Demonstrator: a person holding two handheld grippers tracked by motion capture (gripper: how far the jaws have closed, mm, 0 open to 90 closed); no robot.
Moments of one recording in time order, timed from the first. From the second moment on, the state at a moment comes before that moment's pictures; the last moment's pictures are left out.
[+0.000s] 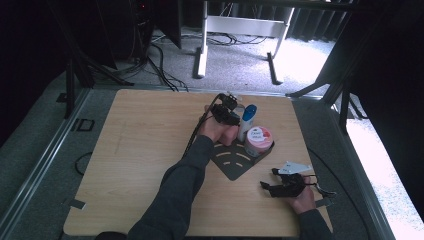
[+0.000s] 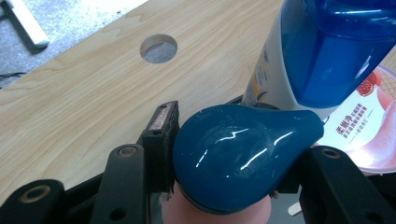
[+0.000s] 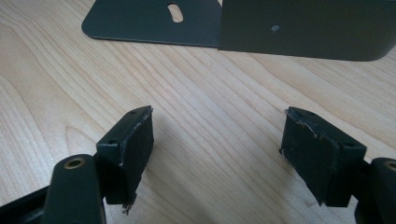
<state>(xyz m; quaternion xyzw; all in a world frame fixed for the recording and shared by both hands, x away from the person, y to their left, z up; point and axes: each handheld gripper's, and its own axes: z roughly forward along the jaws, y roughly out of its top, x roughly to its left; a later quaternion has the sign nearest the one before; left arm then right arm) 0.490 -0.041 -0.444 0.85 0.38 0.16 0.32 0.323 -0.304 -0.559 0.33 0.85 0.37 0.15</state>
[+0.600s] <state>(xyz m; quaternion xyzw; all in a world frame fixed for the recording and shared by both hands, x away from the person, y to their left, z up) 0.487 -0.038 -0.448 0.86 0.38 0.14 0.31 0.323 -0.304 -0.559 0.33 0.85 0.37 0.15</state>
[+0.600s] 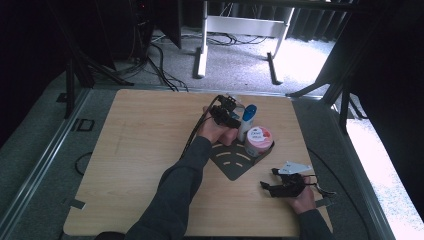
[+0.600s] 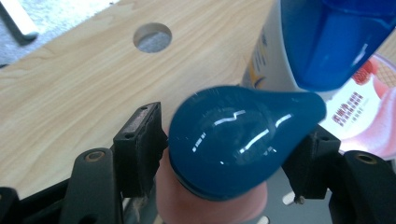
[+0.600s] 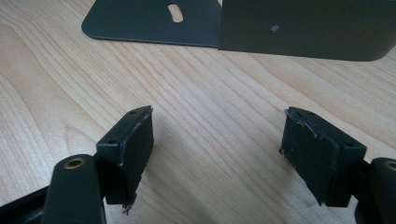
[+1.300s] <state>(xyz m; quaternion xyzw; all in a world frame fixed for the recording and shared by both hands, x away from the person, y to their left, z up) 0.456 -0.011 -0.440 0.87 0.35 0.16 0.31 0.323 -0.304 -0.559 0.33 0.85 0.37 0.15</state>
